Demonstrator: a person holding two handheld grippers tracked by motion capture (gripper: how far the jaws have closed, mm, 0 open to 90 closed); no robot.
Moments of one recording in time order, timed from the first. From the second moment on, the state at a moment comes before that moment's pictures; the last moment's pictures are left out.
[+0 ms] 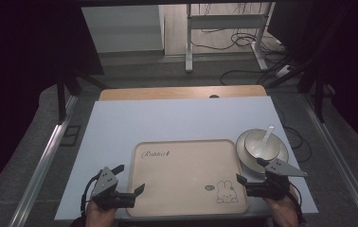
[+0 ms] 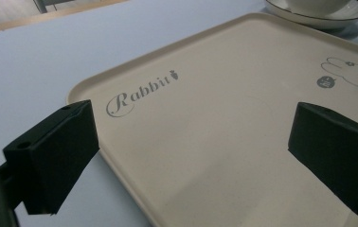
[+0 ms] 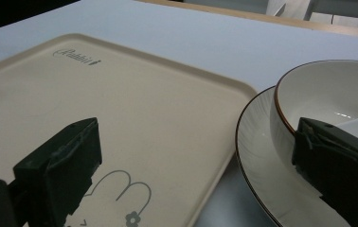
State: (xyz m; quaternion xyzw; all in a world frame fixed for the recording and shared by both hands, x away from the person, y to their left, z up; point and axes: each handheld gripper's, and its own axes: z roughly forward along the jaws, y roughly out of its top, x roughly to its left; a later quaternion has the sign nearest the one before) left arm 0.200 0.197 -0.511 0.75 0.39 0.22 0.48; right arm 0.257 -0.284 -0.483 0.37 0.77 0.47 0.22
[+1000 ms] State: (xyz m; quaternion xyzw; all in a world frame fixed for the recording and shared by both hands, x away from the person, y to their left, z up) left arm 0.201 0.202 -0.511 0.74 0.40 0.22 0.49; right arm 0.259 -0.280 -0.484 0.37 0.78 0.45 0.20
